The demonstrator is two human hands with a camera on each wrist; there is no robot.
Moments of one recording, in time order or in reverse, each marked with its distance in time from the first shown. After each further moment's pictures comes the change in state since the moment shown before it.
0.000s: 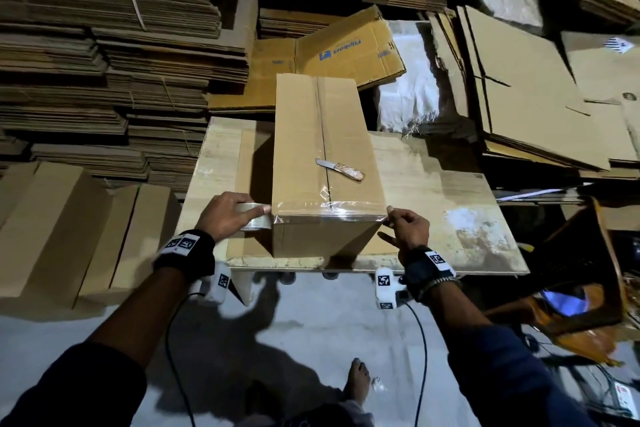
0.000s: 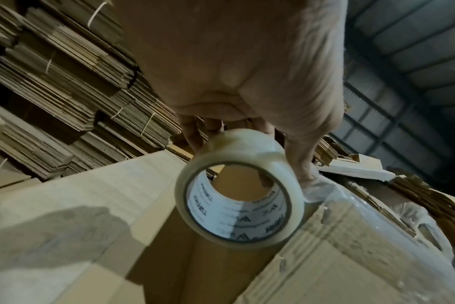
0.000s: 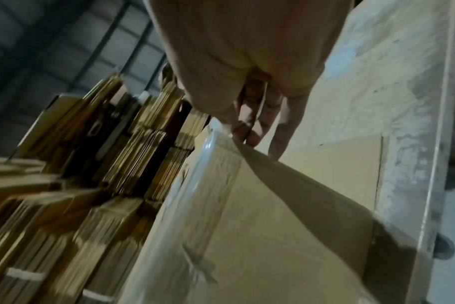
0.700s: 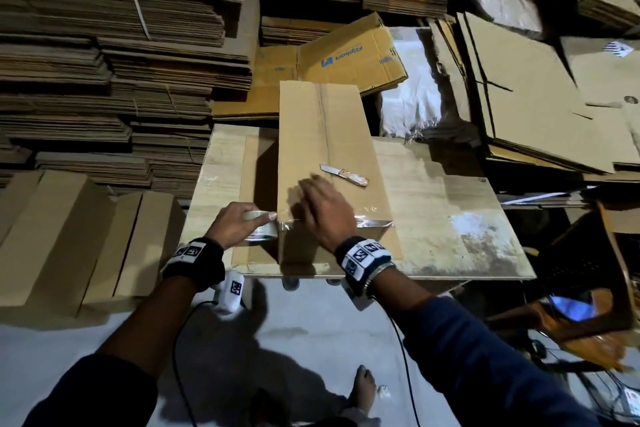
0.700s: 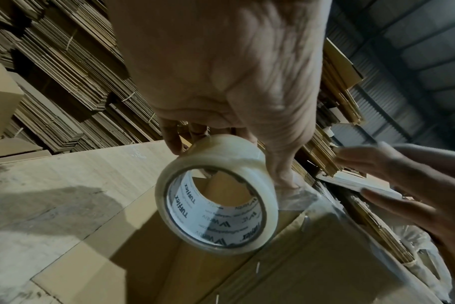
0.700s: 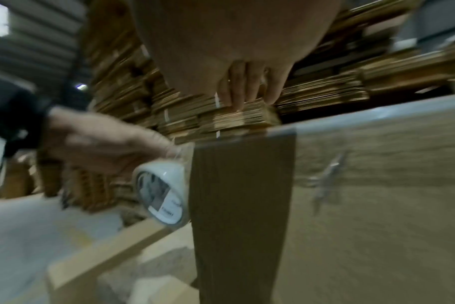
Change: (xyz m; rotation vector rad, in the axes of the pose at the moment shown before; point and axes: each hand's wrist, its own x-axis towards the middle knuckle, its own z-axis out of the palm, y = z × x) left_hand 0.016 -0.021 0.014 -0.207 -0.058 -0.025; right_hand -0.082 -0.020 0.138 -0.966 -0.355 -1.174
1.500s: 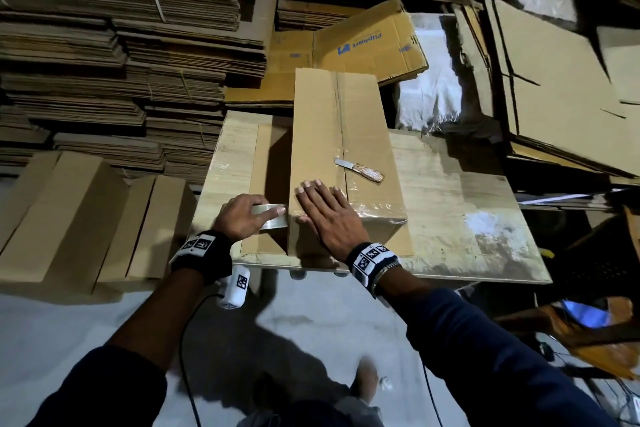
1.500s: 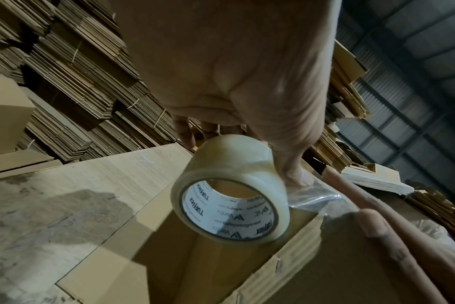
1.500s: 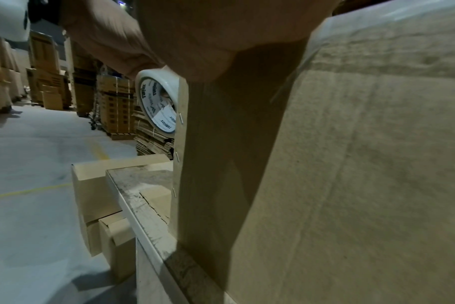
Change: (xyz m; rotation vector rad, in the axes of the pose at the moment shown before) left_hand 0.000 -0.006 -0.002 0.187 0.040 0.021; right_hand -0.018 0.033 0.040 -0.405 -0.300 -0.245
